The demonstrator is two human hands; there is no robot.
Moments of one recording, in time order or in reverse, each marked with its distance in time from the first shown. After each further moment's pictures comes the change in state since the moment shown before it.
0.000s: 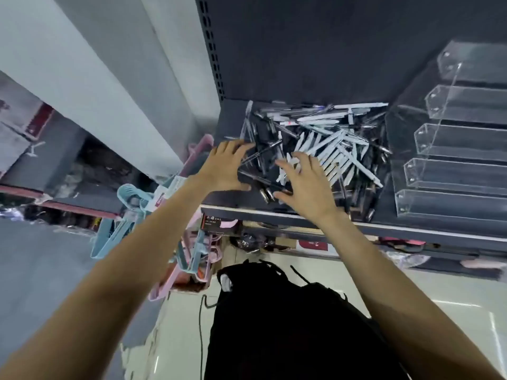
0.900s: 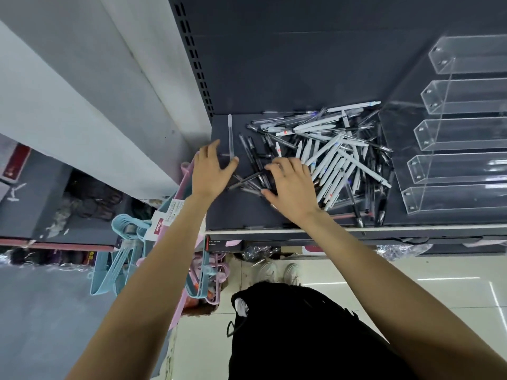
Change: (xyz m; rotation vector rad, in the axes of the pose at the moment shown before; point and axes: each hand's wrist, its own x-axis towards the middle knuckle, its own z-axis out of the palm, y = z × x) left_hand 0.025 -0.026 0.005 -0.464 0.310 -0.360; right_hand 0.042 -0.031 0.024 -0.019 0.237 0.047
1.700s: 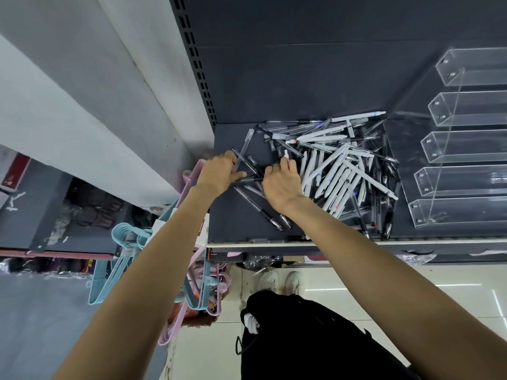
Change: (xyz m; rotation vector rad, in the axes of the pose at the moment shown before) left_hand 0.041 0.001 0.003 0.280 -0.280 0.171; right_hand 0.052 -0.017 0.009 -0.386 -0.387 0.005
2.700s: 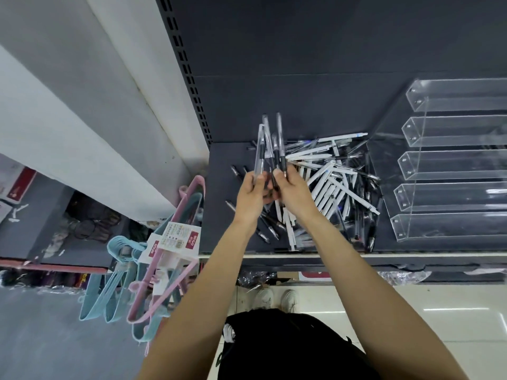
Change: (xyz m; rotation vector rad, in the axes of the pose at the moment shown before) left_hand -0.063 0.119 0.007 -1.391 0.158 -0.211; right_hand -0.036 0.042 -0.029 1.603 0.162 0.269
